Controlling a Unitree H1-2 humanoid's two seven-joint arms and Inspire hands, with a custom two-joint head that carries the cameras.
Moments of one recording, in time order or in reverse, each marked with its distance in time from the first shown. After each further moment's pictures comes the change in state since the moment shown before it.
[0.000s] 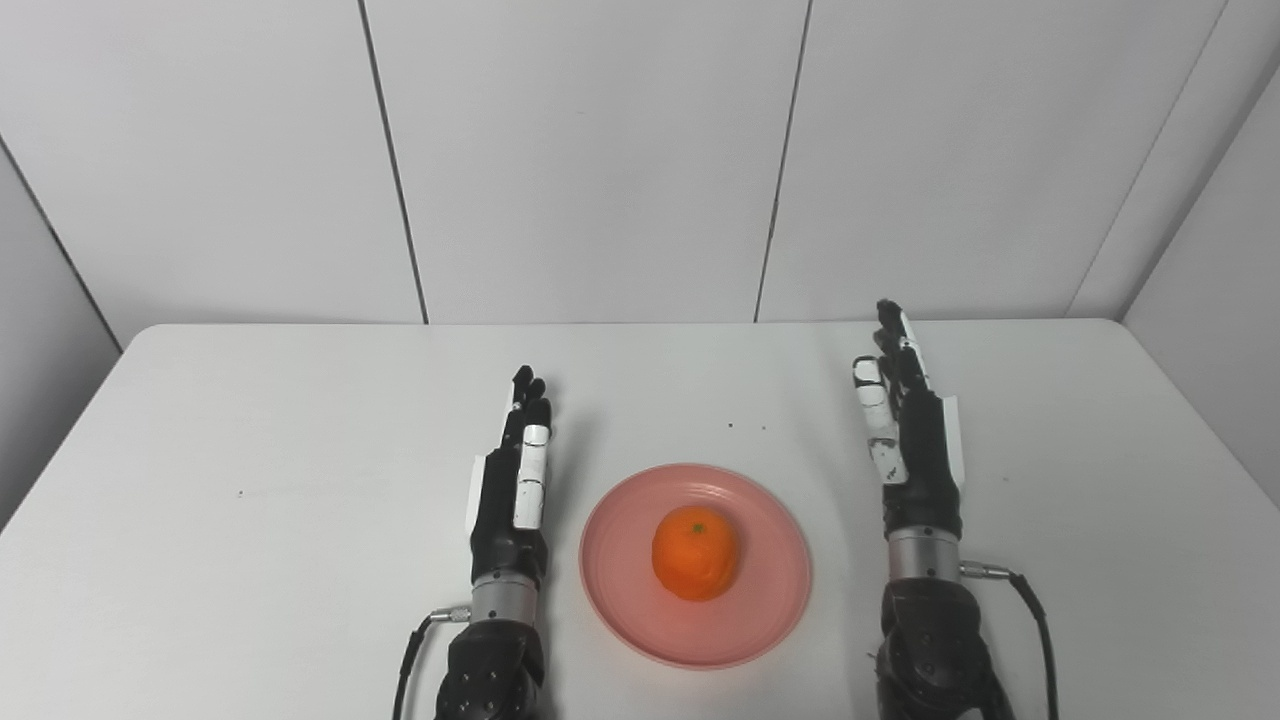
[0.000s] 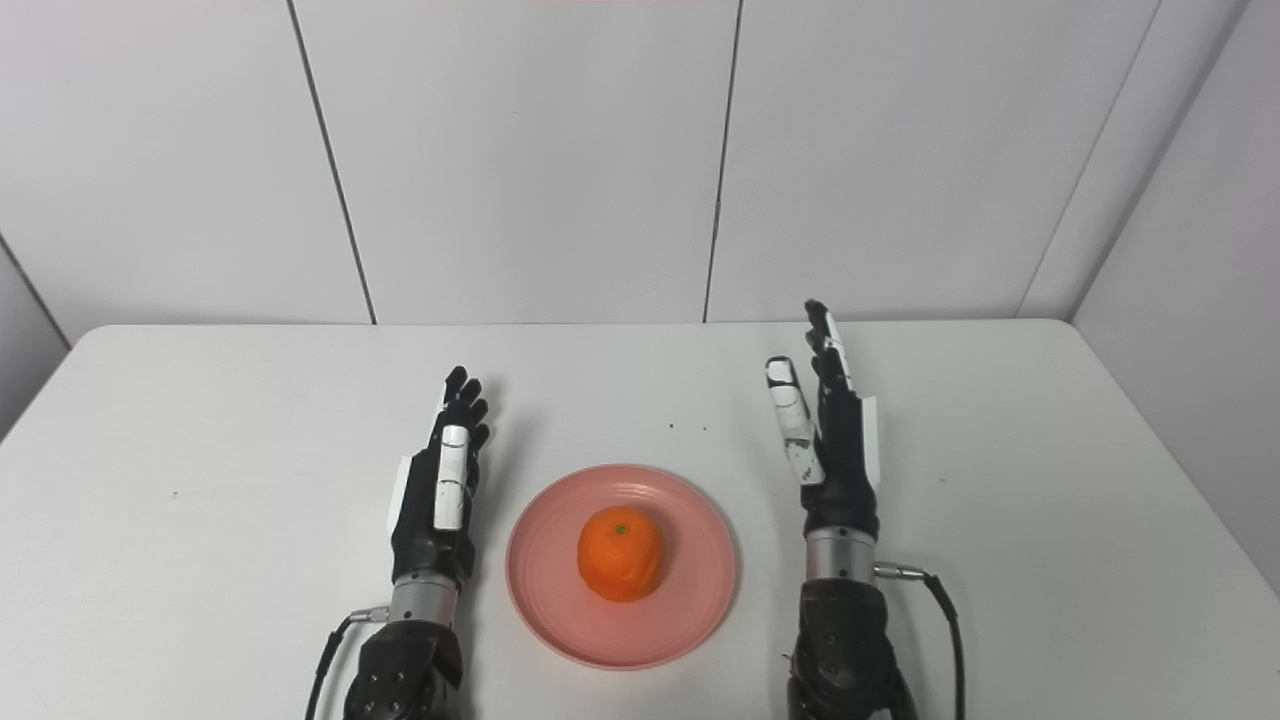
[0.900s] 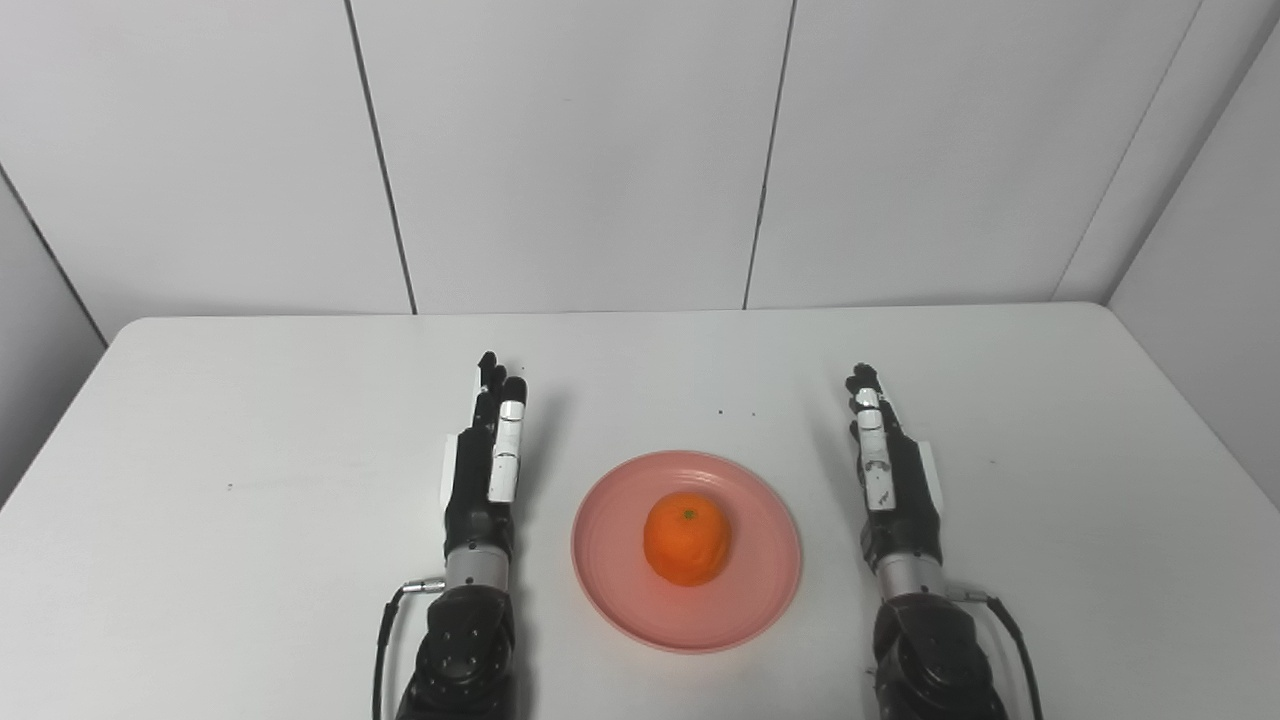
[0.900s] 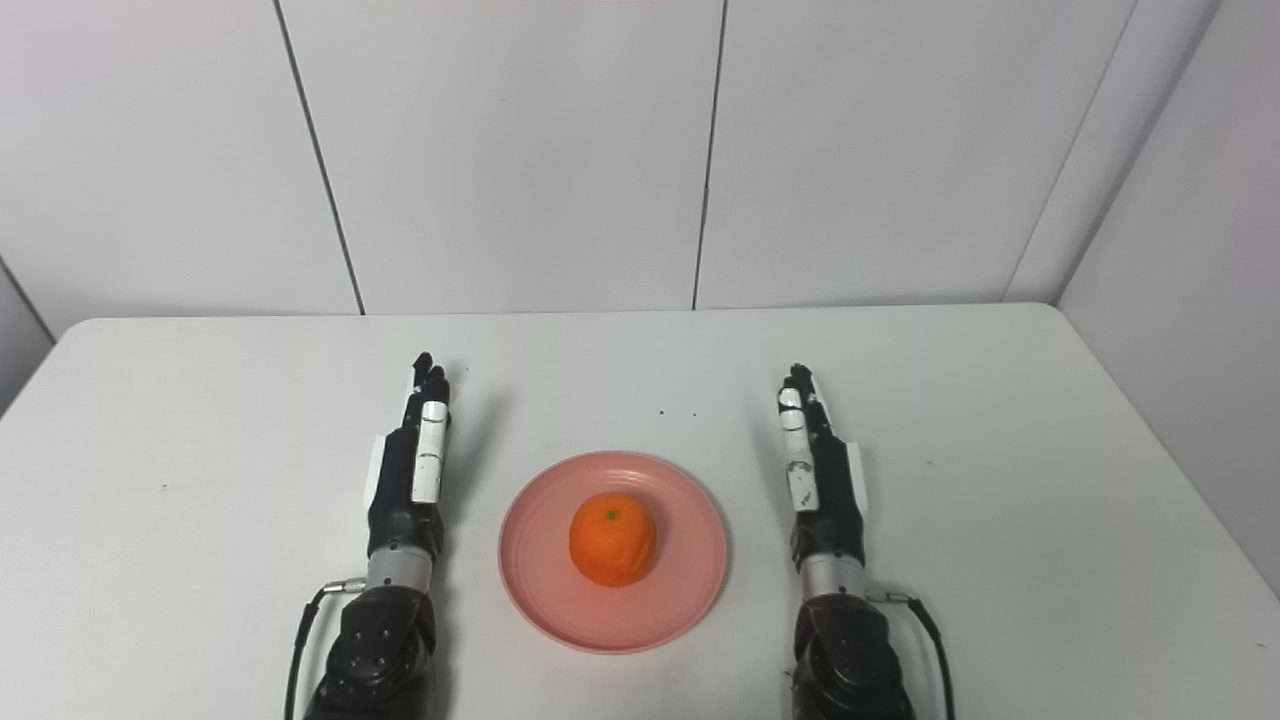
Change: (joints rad) left arm -0.036 0.040 0.038 0.005 -0.003 0.161 -0.008; right arm 0.025 -0.035 0.035 0.108 0.079 0.085 0.096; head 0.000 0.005
